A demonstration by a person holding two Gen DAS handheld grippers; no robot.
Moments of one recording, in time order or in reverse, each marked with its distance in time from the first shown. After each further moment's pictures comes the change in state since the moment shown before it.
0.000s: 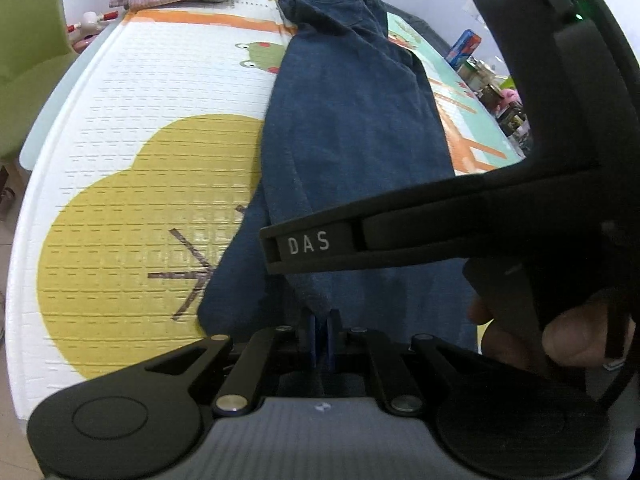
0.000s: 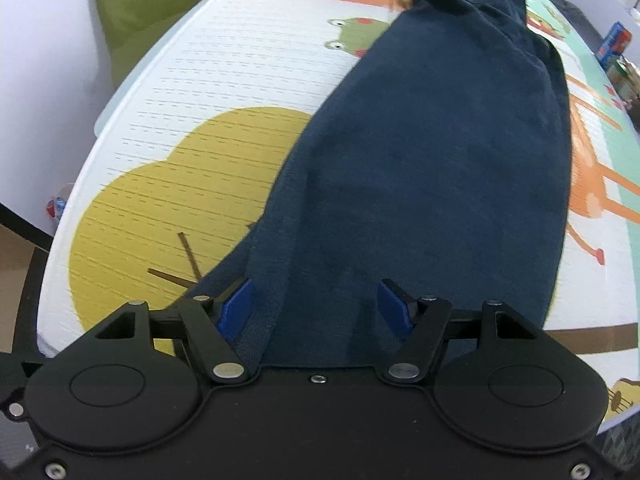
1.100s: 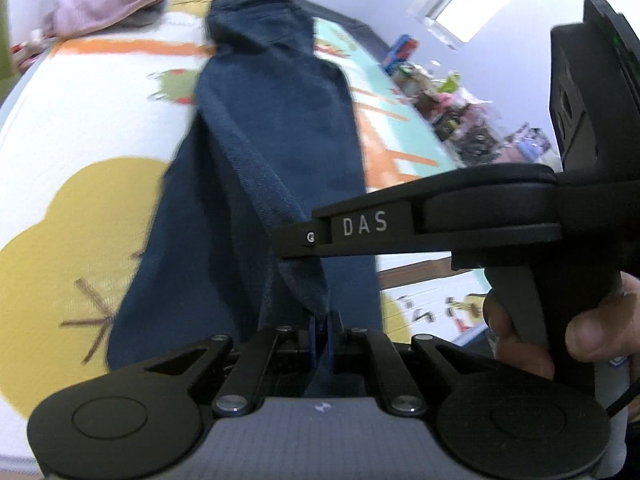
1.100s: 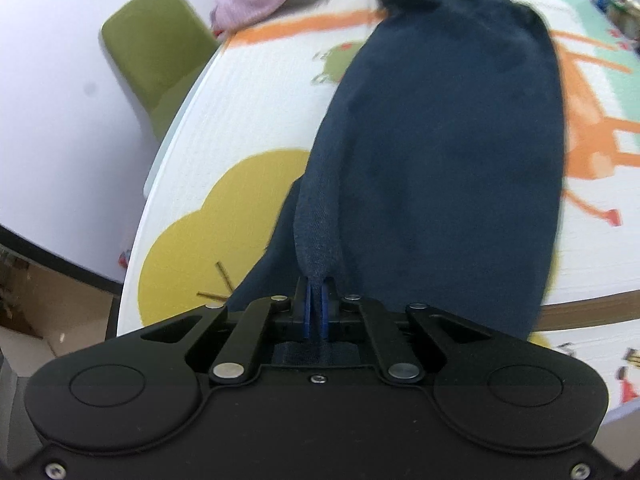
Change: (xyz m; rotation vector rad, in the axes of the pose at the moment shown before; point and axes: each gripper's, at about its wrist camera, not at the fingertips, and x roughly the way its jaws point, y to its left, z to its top) left arm -0.004 -0.062 0.036 0.080 -0.017 -0.167; right arm -0.057 -0.085 -0.007 0.200 -0.073 0.224
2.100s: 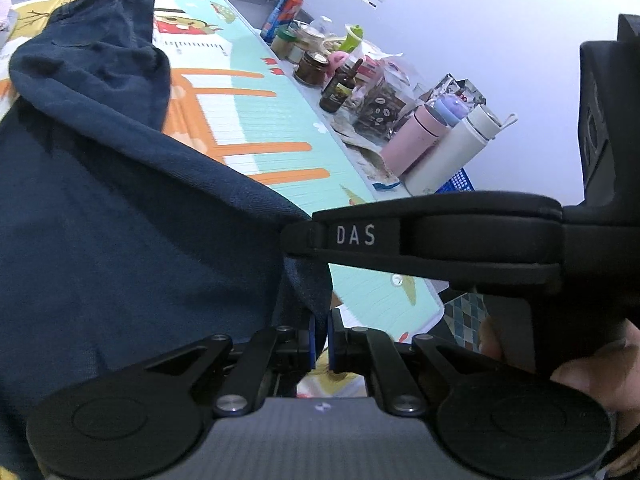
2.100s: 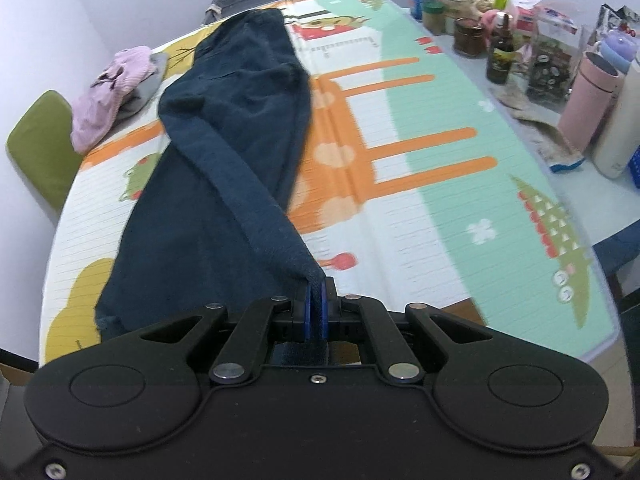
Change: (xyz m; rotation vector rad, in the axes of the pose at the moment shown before) left arm 0.128 -0.199 0.059 0.115 0.087 -0.115; right arm -0.121 -0.249 0.015 0.224 -0.146 -0.209
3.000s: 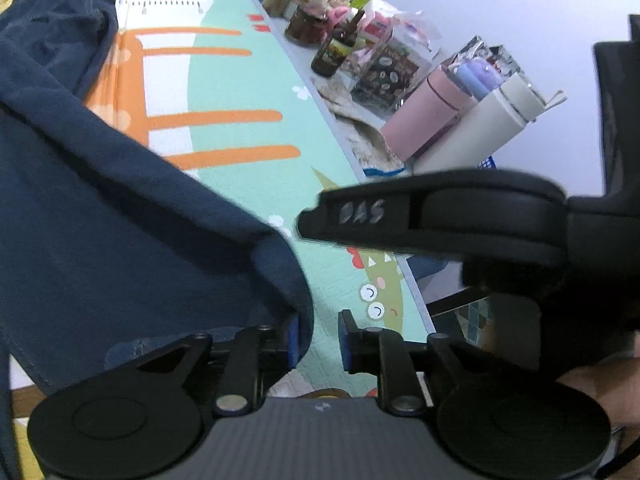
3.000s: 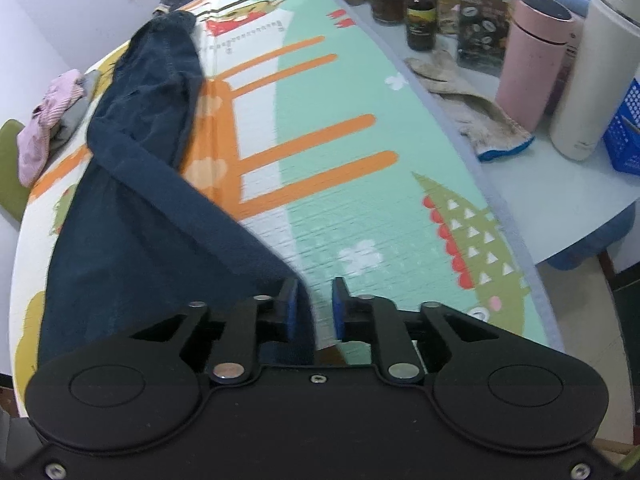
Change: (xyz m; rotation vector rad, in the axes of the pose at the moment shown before) left arm 0.126 -0.072 0.037 -0.072 0.087 0.087; right arm 0.045 -0.158 0.046 0.103 0.066 -0.028
